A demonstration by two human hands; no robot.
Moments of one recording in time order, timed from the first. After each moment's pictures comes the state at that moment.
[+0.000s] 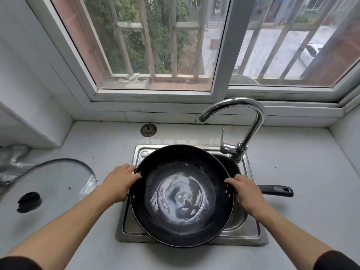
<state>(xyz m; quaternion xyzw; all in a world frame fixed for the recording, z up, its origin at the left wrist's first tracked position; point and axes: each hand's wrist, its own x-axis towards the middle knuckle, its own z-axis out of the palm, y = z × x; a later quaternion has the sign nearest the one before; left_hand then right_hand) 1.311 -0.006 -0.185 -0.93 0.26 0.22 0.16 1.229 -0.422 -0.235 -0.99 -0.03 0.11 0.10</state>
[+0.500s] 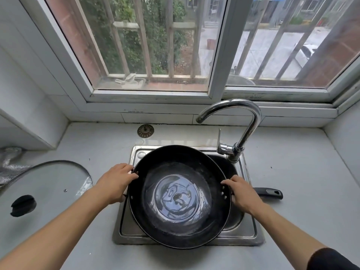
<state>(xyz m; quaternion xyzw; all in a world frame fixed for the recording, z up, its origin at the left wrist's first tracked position) 1.307 -0.005 -0.168 -0.93 0.25 0.22 0.12 1.231 -0.424 -0.235 -0.98 -0.02 0.17 0.14</state>
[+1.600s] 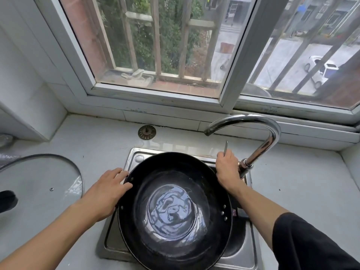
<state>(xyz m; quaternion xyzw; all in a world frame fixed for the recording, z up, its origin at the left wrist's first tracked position) 1.293 -0.007 -0.173 -0.95 0.28 0.08 0.10 1.372 -0.377 -0.234 -1.00 0.02 0.06 -0.01</state>
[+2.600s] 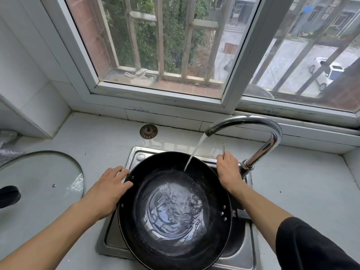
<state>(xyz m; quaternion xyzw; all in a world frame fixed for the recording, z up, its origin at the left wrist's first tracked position) 1.292 -0.008 -0.183 -0.96 0.22 0.15 0.05 1.371 -0.385 -0.242 -1.00 -0.04 0.03 -0.02</state>
